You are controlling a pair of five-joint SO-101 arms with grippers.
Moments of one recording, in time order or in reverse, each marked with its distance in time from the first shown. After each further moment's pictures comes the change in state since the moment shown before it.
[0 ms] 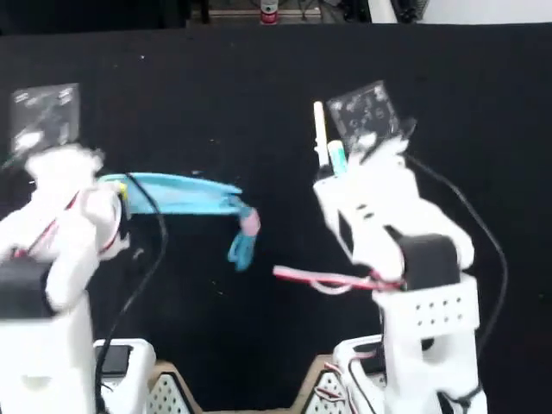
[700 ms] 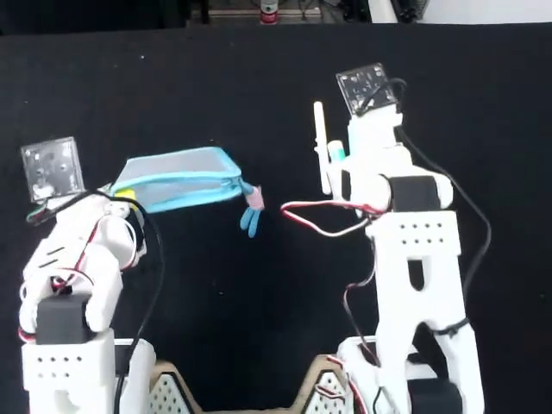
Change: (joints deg) left arm 0.0 -20.1 38.3 -27.9 7.4; right arm 6.2 18.0 0.9 -5.9 -0.1
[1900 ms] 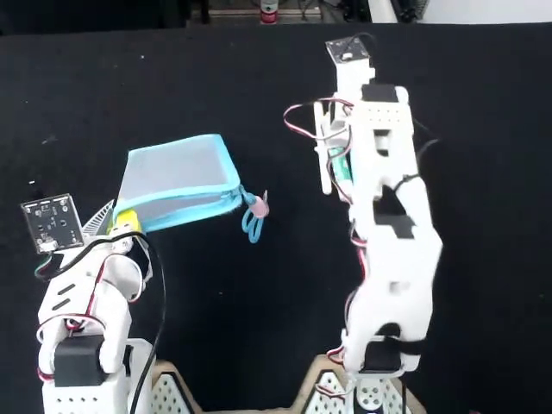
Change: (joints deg) left arm 0.0 -26.0 19.1 -2.5 2.4; right arm 3.1 70.0 -57.6 4.3 0.1
